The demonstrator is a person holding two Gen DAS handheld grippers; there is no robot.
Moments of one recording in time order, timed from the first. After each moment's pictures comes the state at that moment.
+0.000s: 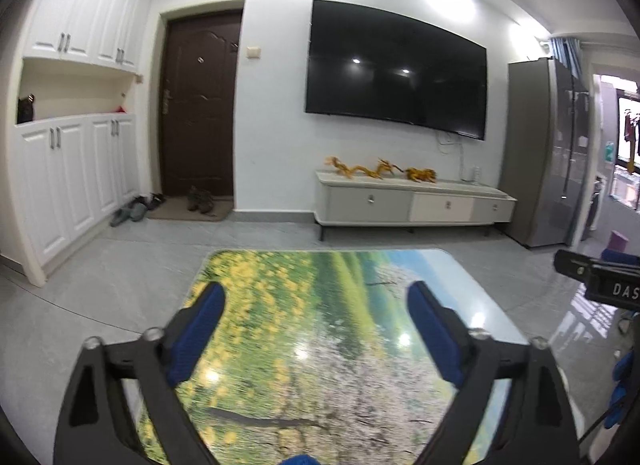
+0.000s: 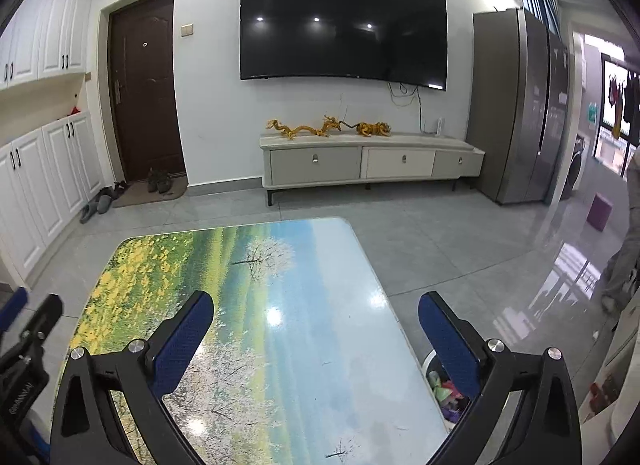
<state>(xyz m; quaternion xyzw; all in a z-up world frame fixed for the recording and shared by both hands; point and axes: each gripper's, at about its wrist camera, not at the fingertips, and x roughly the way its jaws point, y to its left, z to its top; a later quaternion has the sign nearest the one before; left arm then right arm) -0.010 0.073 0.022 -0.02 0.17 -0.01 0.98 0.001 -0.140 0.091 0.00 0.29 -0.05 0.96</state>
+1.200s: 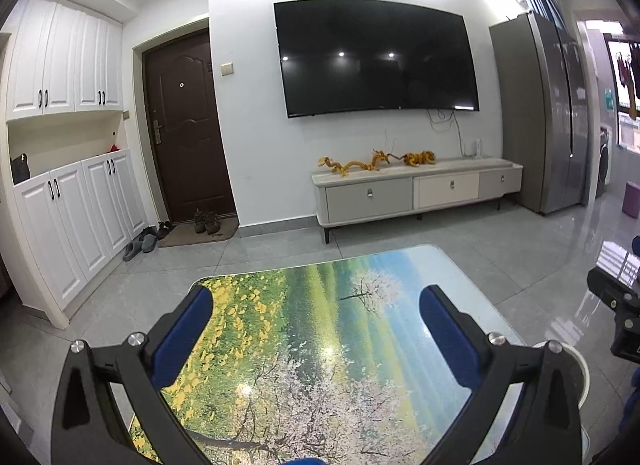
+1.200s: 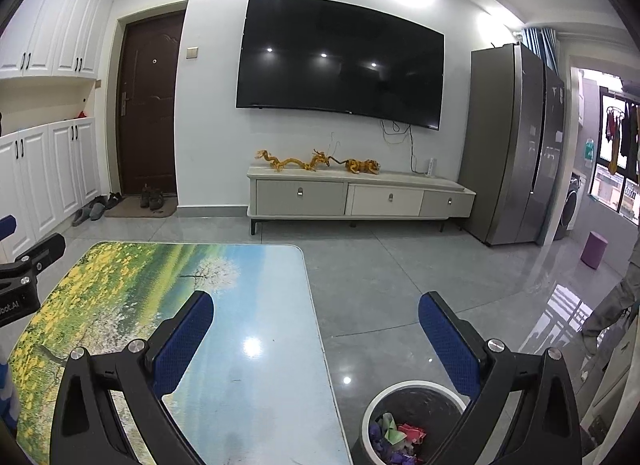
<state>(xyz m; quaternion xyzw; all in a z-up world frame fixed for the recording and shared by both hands) 0.024 -0.038 0.038 0.06 0.18 0.00 0.98 -0.020 -0.233 0.070 -0.04 0.22 -0.04 0.97</state>
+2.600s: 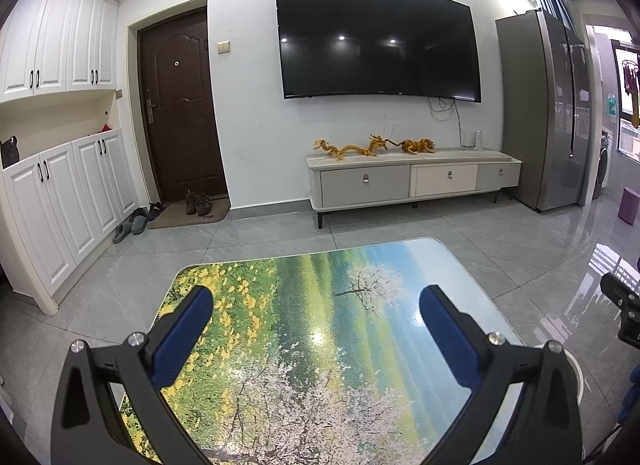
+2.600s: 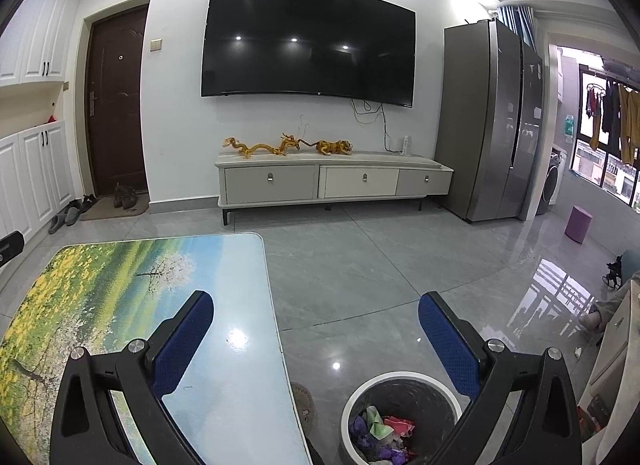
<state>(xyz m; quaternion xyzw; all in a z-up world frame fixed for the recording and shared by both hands) 0.060 -0.023 0.030 0.04 0.22 -0.01 0.98 0.006 -0.284 0.056 -0.01 0.25 -0.09 0.96</state>
